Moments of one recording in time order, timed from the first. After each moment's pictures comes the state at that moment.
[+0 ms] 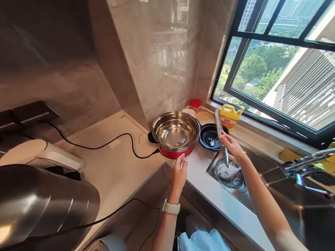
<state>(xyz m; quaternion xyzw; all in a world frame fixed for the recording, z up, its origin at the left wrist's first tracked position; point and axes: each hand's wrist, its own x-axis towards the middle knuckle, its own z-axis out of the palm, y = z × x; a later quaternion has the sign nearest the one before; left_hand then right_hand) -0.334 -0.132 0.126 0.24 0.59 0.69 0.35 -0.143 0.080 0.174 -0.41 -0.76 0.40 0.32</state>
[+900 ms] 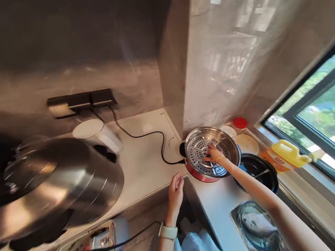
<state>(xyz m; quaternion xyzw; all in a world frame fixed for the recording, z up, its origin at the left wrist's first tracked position) -0.415 -0.155 0.091 0.02 0.63 0.74 0.24 -0.405 0.124 0.118 -0.26 -0.95 0.17 -0.04</state>
